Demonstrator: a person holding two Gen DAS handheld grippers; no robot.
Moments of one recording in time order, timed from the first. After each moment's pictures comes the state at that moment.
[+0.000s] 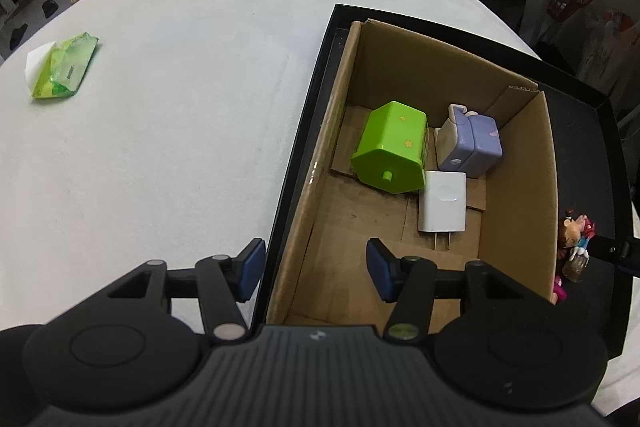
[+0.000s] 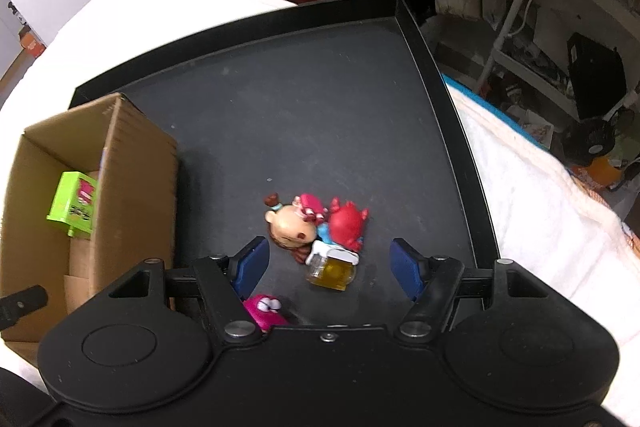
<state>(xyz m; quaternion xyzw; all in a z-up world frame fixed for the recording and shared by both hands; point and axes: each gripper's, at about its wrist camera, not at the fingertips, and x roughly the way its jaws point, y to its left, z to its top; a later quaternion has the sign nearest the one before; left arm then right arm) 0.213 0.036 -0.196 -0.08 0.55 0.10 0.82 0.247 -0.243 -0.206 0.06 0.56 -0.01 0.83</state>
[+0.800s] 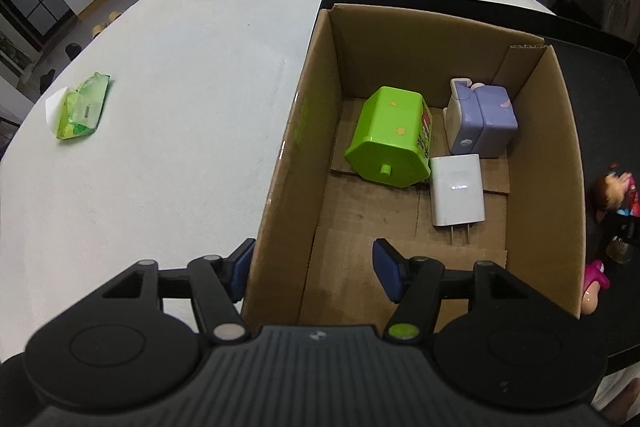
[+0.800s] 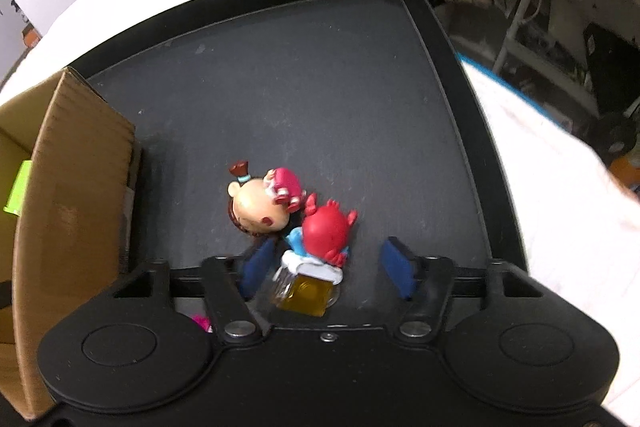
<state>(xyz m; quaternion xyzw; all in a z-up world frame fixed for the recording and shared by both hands) 0.227 -0.004 -0.209 0.03 0.56 0.14 0.82 0.255 -0.250 -0.251 0.05 0.55 0.00 0.84</state>
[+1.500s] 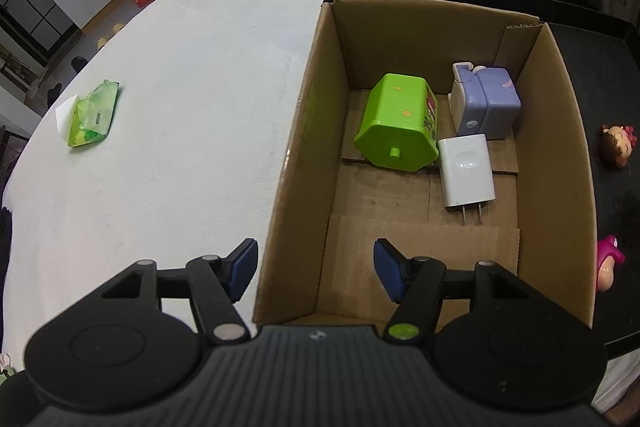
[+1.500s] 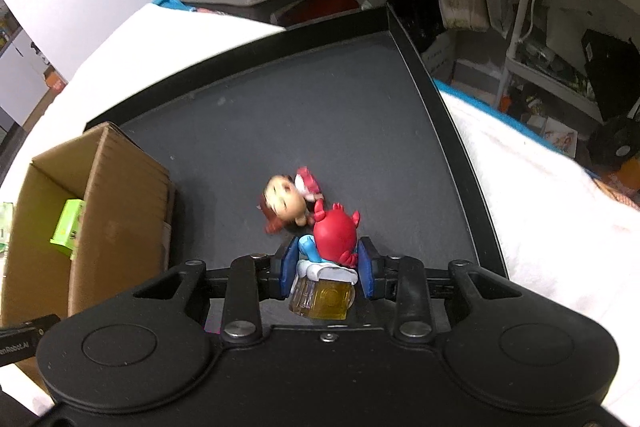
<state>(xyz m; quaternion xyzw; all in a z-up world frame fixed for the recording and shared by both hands) 0.215 -0.006 -0.207 0.05 0.56 0.15 0.82 0.239 -0.267 -0.227 0.11 0.50 0.03 0.86</state>
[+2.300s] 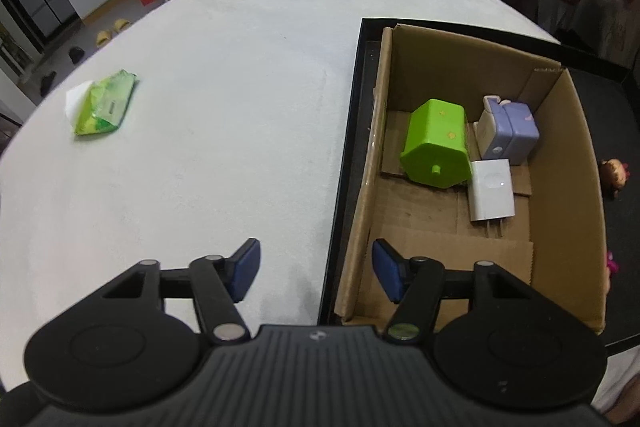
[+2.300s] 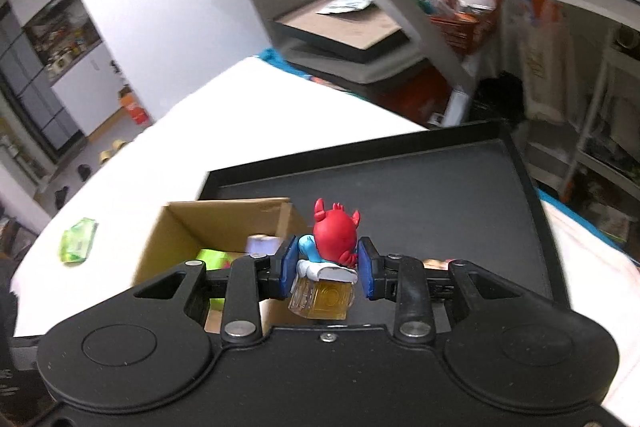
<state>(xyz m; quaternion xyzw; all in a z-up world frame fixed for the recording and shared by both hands) 0.195 0.041 -0.192 0.00 0.53 0.13 0.84 0.231 -0.204 -0.148 0.10 0.41 0.13 0.90</state>
